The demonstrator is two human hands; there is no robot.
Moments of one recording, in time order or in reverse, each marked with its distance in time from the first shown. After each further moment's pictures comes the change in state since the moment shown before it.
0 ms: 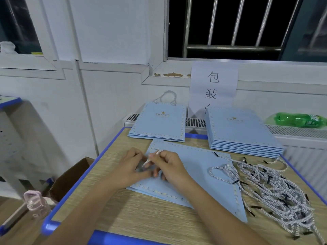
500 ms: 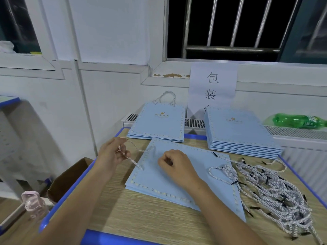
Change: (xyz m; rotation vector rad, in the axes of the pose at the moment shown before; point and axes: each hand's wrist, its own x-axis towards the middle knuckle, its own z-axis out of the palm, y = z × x) left_hand 0.010 0.010 -0.033 -1.115 0.460 -0.413; right_hand 0.007 0.015 -0.025 -0.695 0.089 -0.123
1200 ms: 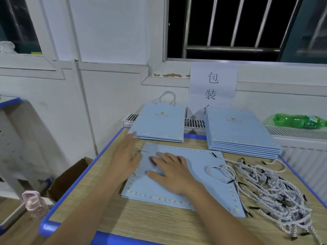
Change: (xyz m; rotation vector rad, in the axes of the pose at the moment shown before) left_hand 0.006 -0.031 0.004 1.176 -0.135 0.661; right_hand -0.003 0.004 0.009 -0.413 -0.308 -0.030
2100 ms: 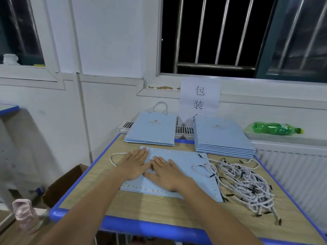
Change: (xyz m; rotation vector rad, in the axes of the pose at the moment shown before) left_hand 0.002 0.028 0.012 0.403 -0.679 -0.099; right_hand -0.019 -0.010 -0.009 -0.092 -0.140 0.056
